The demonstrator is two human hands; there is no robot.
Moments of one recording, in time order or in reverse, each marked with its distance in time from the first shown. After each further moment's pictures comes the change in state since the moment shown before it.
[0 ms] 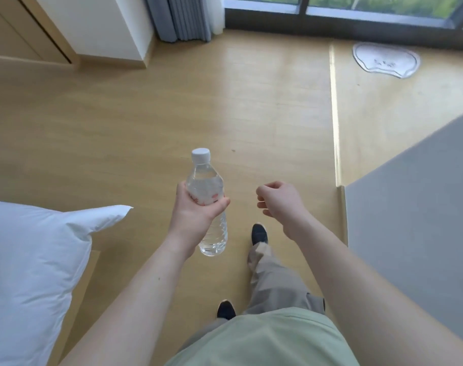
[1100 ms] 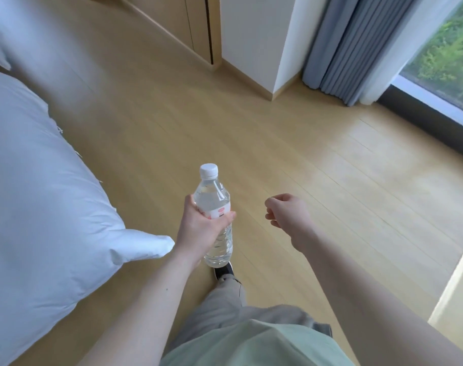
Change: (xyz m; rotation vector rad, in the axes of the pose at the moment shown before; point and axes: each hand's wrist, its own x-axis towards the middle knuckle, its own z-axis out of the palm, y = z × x) left_hand 0.344 0.094 -0.190 -0.264 0.525 -0.176; right_hand 0.278 -0.362 0.255 -0.441 -0.412 -0.162
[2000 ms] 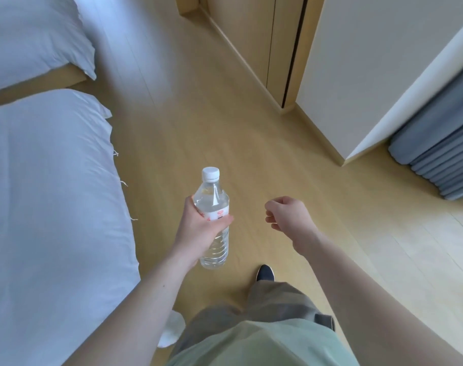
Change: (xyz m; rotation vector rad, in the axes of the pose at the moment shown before) left_hand 0.369 0.183 -0.075 -0.020 0.295 -0.100; right_hand 0.312 -0.350 0.098 -0.145 -0.283 -0.098
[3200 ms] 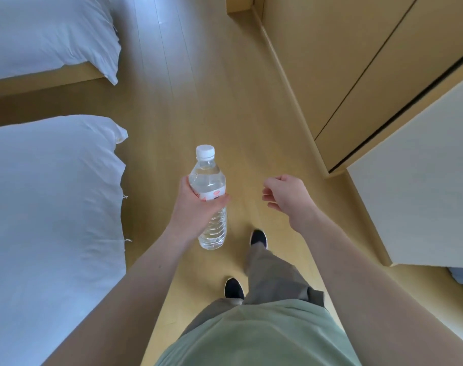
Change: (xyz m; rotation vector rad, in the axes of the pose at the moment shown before) left_hand 0.522 0.221 -0.156 -0.178 0.149 -0.024; right_hand 0.391 -0.468 0.174 -0.089 -0.090 -0.029
